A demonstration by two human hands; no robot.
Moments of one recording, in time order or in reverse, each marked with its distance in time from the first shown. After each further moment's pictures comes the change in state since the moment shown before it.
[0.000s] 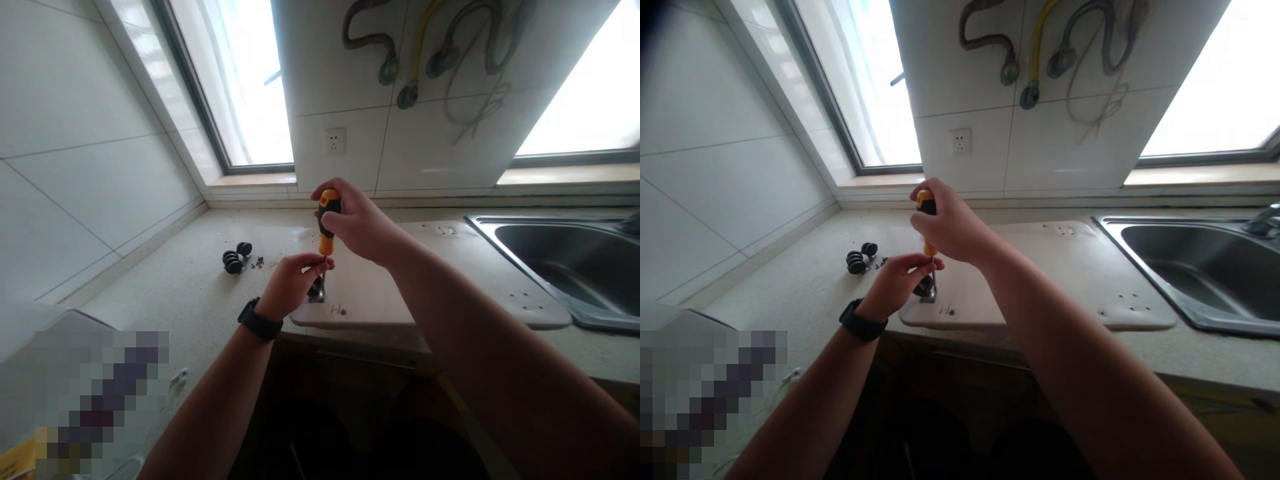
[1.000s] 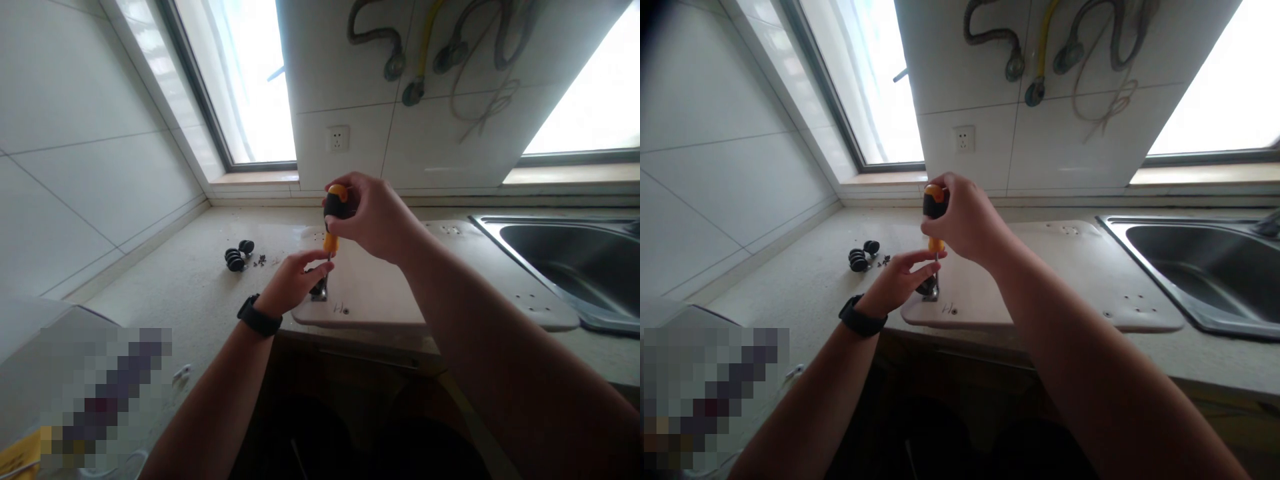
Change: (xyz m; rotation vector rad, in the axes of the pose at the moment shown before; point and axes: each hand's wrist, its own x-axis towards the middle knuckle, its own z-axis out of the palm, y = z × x) left_hand 0.002 -0.004 -0.005 0.046 -0.058 0.082; right_hand -0.003 -0.009 -0.010 -0.194 0.090 0.008
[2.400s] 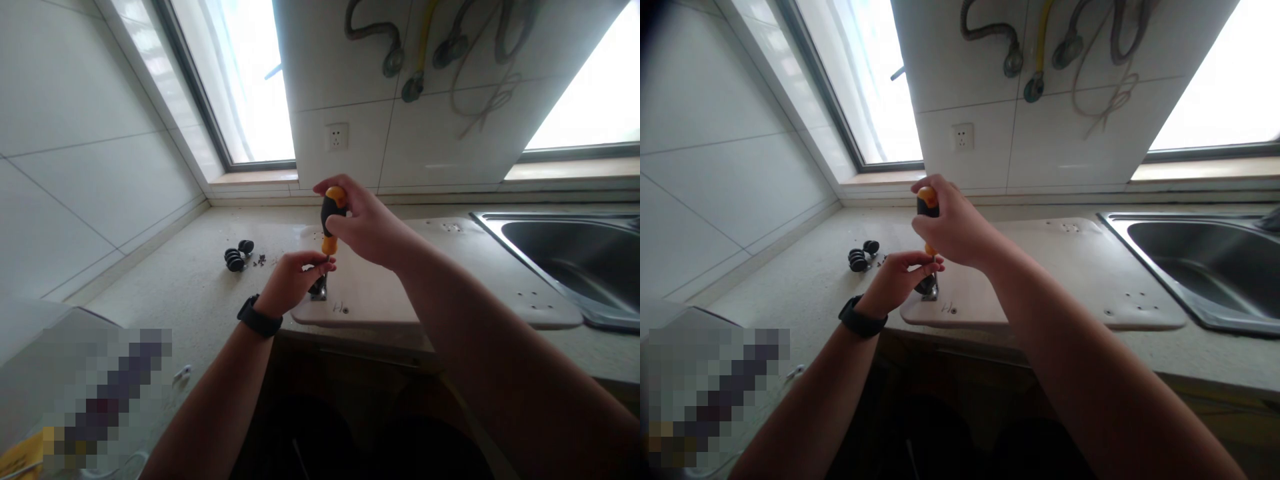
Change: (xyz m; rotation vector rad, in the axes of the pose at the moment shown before) left_hand -0.001 0.004 0.002 -0.038 0.053 -0.076; right_hand -0.008 -0.003 0.006 0.092 -0.096 0.015
